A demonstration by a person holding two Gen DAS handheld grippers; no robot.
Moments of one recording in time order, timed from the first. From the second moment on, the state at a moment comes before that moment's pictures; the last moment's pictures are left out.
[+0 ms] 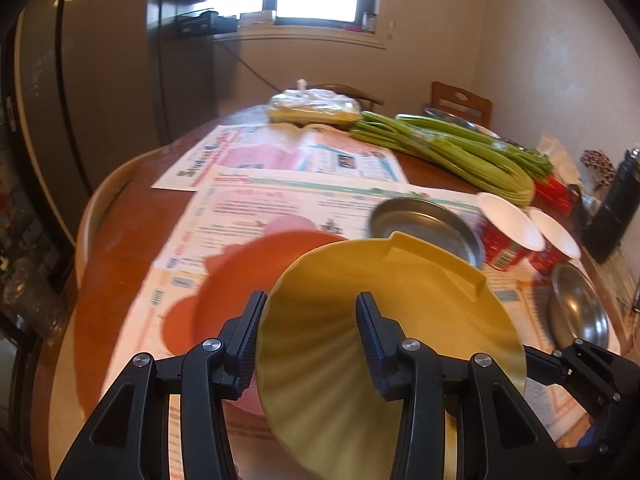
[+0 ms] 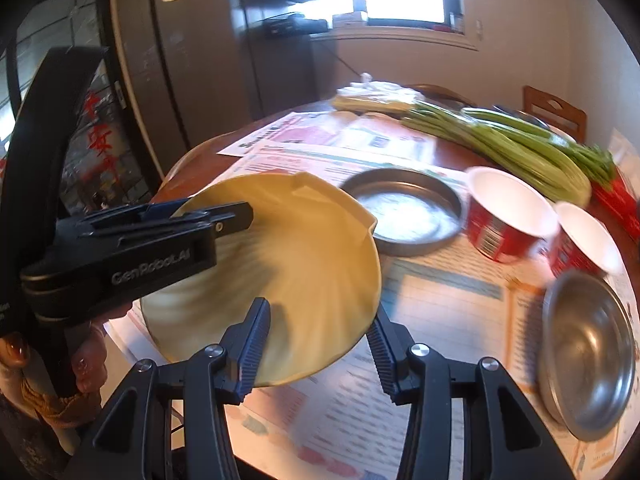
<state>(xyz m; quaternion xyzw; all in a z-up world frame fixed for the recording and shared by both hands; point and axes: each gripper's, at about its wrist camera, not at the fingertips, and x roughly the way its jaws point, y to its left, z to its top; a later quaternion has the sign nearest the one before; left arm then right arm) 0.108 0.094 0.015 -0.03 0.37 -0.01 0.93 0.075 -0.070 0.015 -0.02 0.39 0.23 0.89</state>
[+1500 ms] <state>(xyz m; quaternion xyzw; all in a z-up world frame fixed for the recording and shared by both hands) 0.187 0.141 -0.011 -0.03 0.39 0.01 0.92 0.109 -0.003 0.004 0.02 0.42 0.23 0.88</state>
